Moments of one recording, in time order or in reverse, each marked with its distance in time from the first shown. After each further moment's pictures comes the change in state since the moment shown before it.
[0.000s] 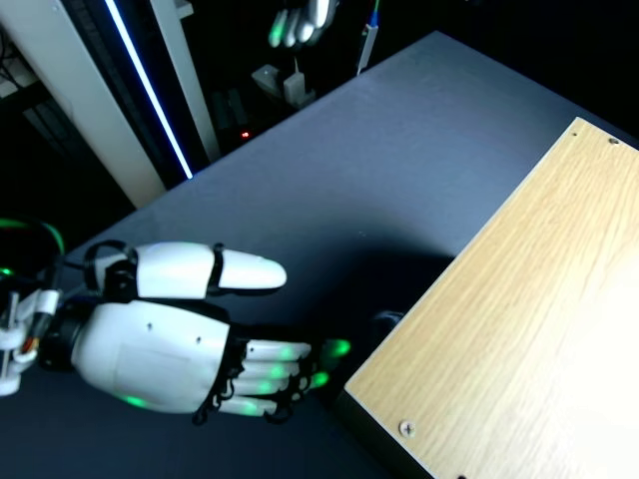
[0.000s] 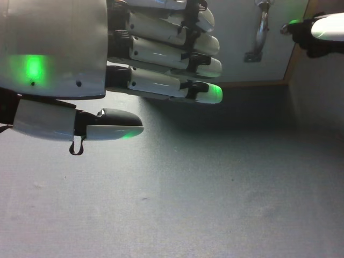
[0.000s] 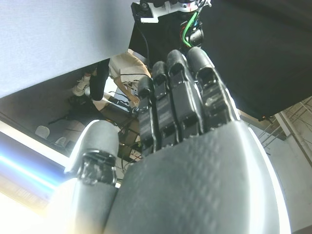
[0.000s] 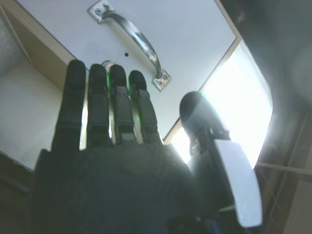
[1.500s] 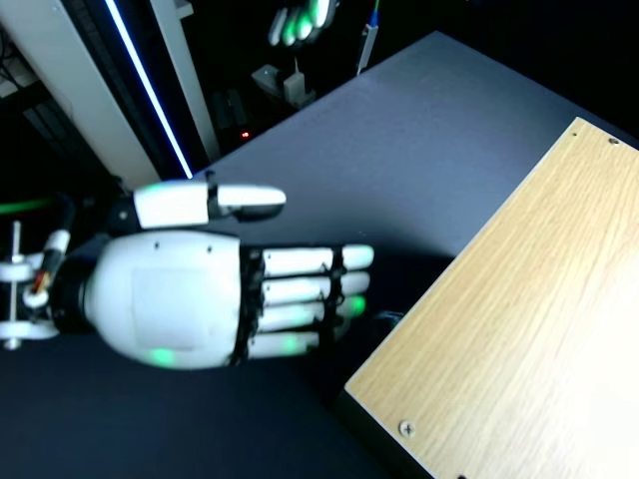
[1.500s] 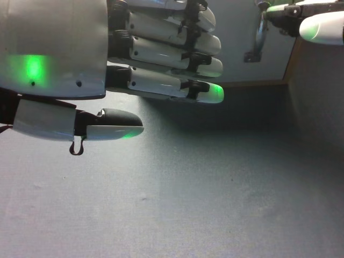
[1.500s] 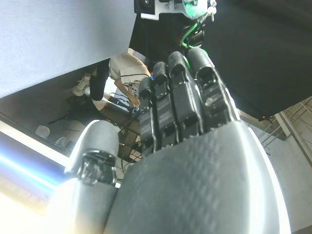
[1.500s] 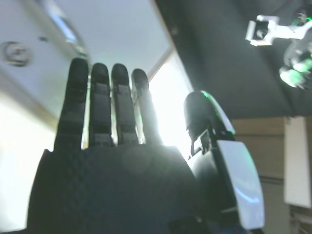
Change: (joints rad) left arm 0.000 0.000 0.000 0.000 0.000 0.000; right arm 0.018 -0.021 0.032 -0.079 0.206 -0.189
